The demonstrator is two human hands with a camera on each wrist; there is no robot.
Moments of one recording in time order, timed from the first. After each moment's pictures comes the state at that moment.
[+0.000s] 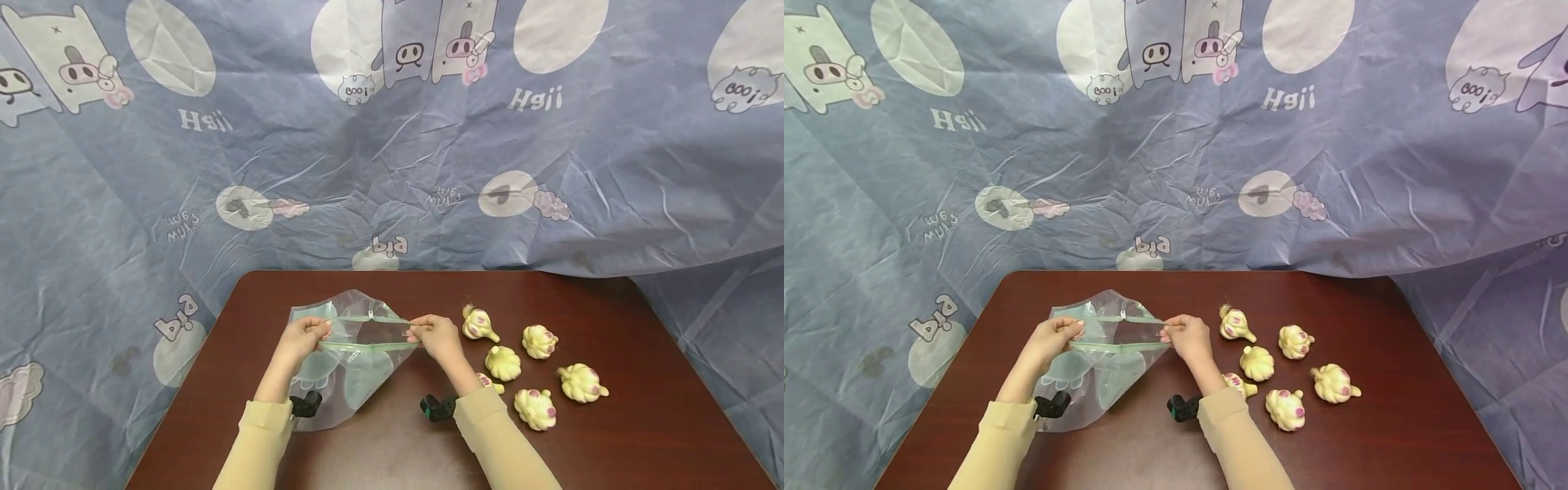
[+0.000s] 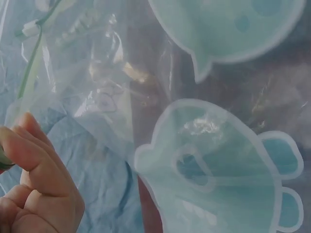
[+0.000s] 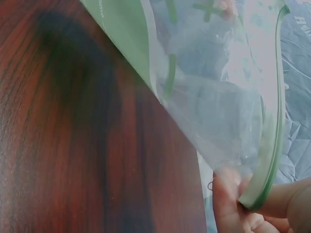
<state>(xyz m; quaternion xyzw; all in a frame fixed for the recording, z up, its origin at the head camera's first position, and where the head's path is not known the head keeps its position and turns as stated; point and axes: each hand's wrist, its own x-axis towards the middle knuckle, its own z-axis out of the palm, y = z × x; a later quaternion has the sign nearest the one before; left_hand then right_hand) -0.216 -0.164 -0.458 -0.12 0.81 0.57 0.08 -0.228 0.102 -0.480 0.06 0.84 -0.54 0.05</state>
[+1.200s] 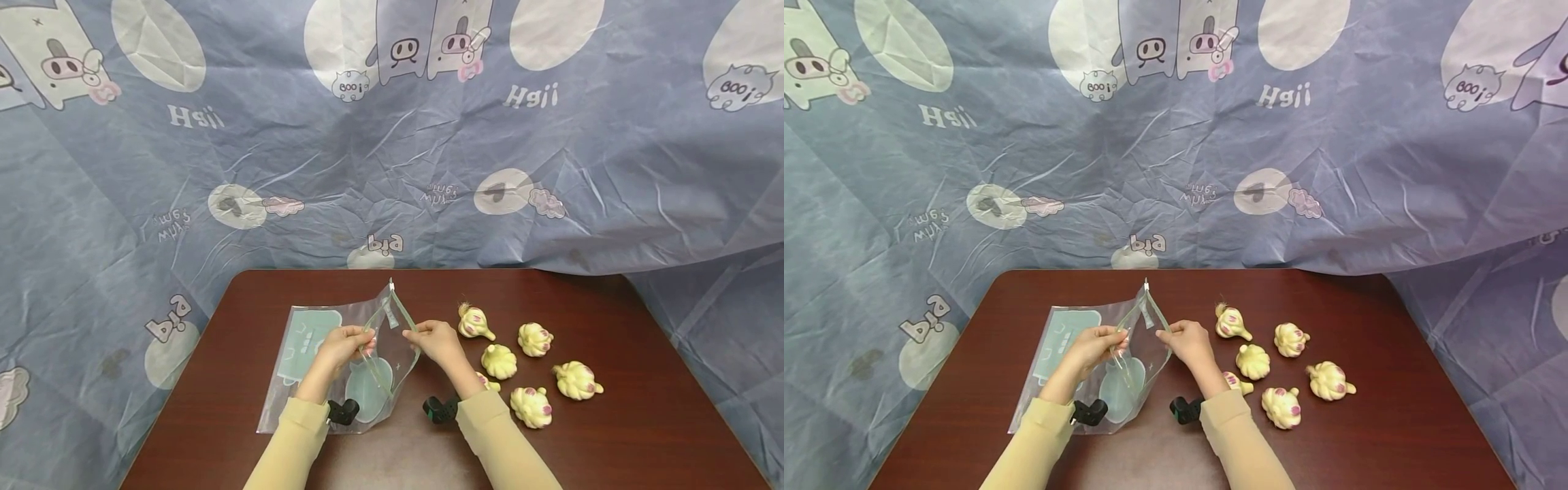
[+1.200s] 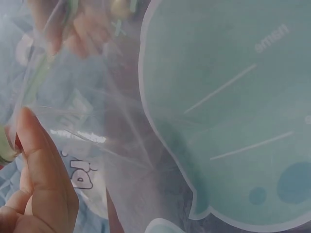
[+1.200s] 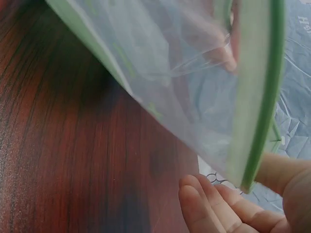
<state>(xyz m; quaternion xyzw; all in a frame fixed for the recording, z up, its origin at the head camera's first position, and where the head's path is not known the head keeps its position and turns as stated) -0.221 -0.092 -0.484 -0.07 0.70 0.69 0.16 -0.221 0.111 -0.481 0.06 0.87 -0.49 0.09</state>
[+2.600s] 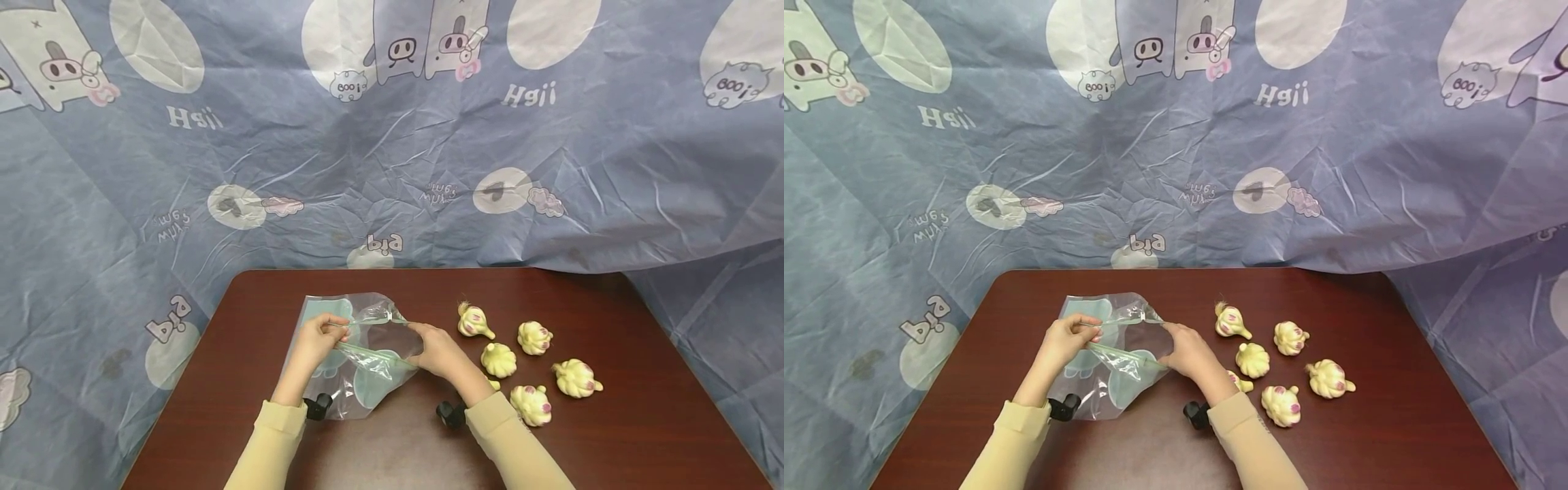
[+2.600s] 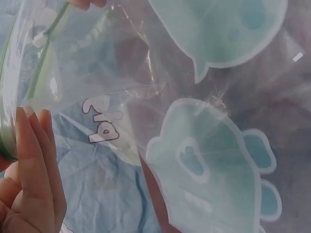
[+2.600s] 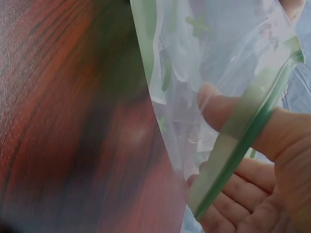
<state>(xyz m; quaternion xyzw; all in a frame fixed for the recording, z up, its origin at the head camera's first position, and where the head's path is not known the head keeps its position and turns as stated) -0.209 -0.127 -0.454 -0.04 0.85 0.53 0.03 -0.210 0.118 -0.477 -0.14 0.94 -0.31 0.08</state>
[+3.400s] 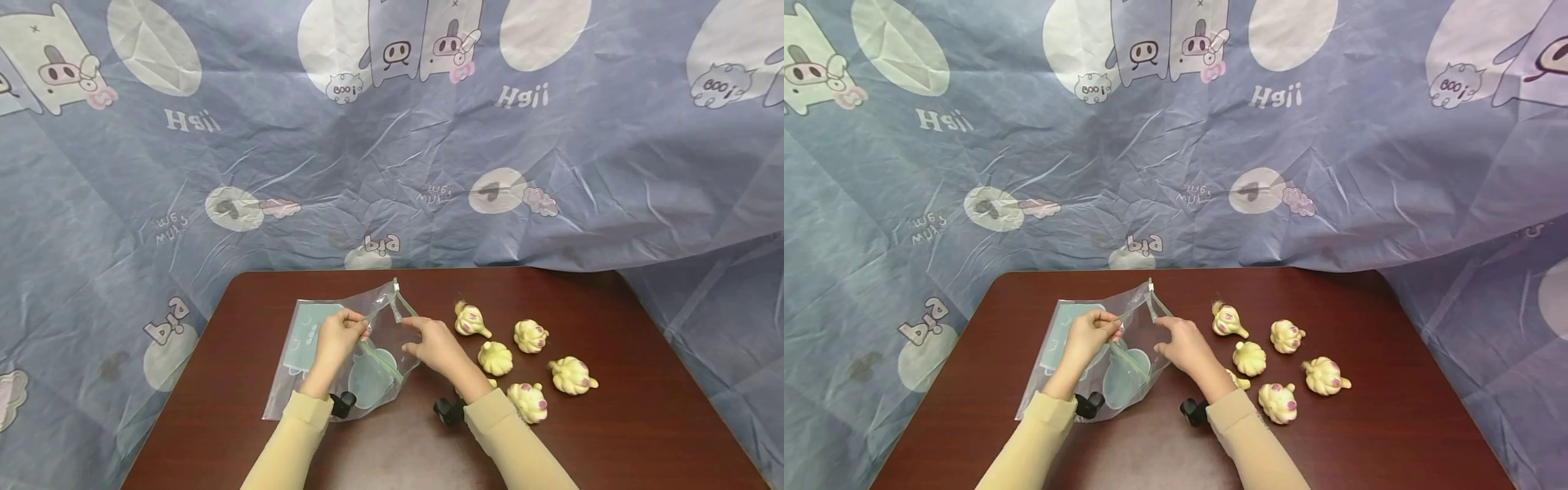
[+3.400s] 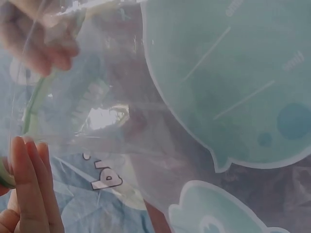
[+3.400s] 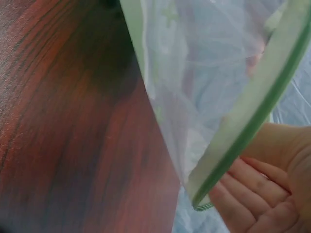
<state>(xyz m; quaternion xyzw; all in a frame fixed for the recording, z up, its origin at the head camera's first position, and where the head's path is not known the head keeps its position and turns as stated) -0.212 -0.082 -0.451 -0.05 0.84 0.54 -0.01 -0.208 0.117 -0.465 -0.14 0.92 -0.37 0.03</state>
